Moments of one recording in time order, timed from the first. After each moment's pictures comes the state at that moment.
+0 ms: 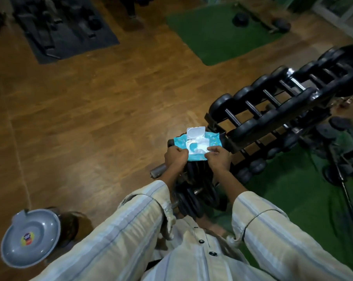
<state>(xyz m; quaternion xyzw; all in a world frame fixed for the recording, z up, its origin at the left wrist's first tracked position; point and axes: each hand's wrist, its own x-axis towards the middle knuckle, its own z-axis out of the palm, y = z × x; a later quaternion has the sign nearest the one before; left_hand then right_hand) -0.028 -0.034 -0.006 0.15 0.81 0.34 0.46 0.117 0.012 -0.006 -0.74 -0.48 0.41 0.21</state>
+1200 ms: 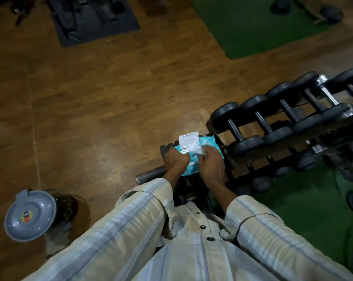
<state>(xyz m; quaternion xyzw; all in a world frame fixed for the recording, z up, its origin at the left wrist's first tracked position) 0.013 0.054 -0.007 0.17 0.88 0.25 0.36 0.135 0.092 -0.026 -0.58 -0.78 0.22 0.14</state>
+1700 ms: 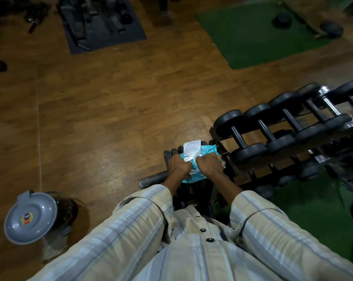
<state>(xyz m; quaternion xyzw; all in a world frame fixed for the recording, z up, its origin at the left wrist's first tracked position) 0.008 0.048 -0.026 0.20 0.86 0.22 0.41 0.109 0.114 -0.014 -0.61 -0.73 0.29 -0.12</state>
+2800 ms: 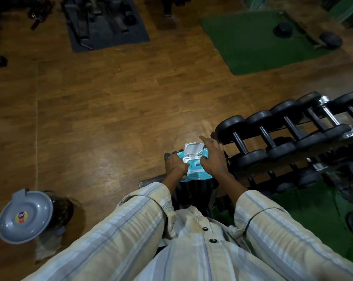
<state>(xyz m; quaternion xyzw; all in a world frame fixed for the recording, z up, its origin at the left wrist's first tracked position) -0.012 0.051 -0.036 0.12 0.85 0.29 0.43 0.115 0.138 -0.012 -0.47 -0.83 0.29 0.08</state>
